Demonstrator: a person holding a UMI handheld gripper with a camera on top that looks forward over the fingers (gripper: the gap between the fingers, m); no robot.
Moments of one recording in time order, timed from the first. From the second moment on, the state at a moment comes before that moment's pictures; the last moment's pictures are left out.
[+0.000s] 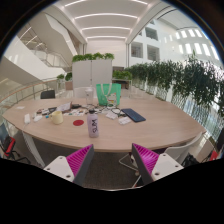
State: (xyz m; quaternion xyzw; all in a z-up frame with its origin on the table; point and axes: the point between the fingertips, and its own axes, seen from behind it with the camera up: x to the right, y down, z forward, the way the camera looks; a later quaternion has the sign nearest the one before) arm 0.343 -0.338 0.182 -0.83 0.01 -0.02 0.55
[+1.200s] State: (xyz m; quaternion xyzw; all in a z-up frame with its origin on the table) arm 0.224 0.001 0.048 -0.80 -0.01 0.05 0.60
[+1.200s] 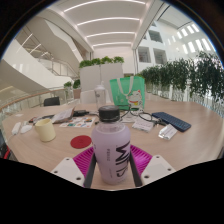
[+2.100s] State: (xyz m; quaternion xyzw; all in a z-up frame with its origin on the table) arm 0.052 0.135 0.234 -0.64 -0.42 -0.42 0.49
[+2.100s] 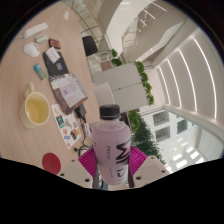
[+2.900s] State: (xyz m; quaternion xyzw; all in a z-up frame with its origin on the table) arm -0.014 0.188 0.199 -0.64 -0.47 -0.42 0.44
